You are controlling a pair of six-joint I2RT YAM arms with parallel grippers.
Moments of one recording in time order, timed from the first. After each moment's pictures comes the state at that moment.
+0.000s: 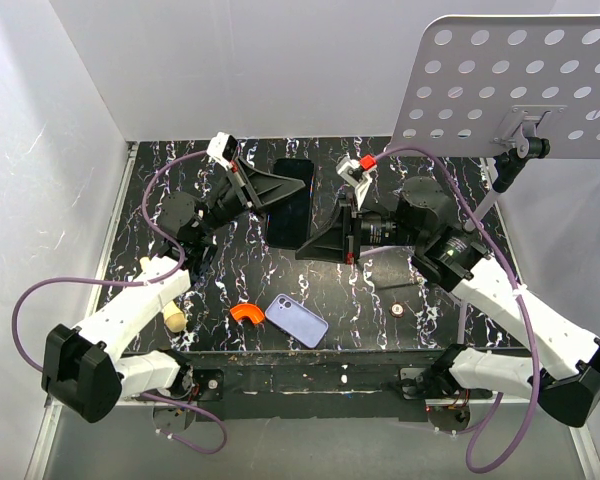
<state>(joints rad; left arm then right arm) -0.51 1.17 0.91 0.77 0.60 -1.57 0.80 1.10 1.15 -0.07 -0.77 0.60</state>
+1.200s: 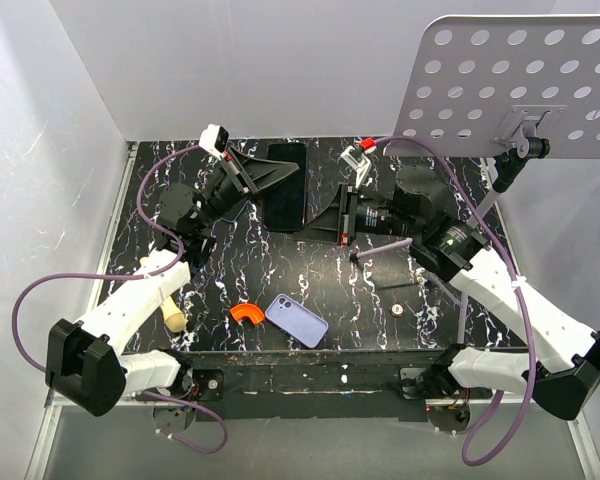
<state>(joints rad) -0.49 1.21 0.95 0.77 0.56 -1.62 0.78 1.17 1.28 -0.25 -0.61 0.83</state>
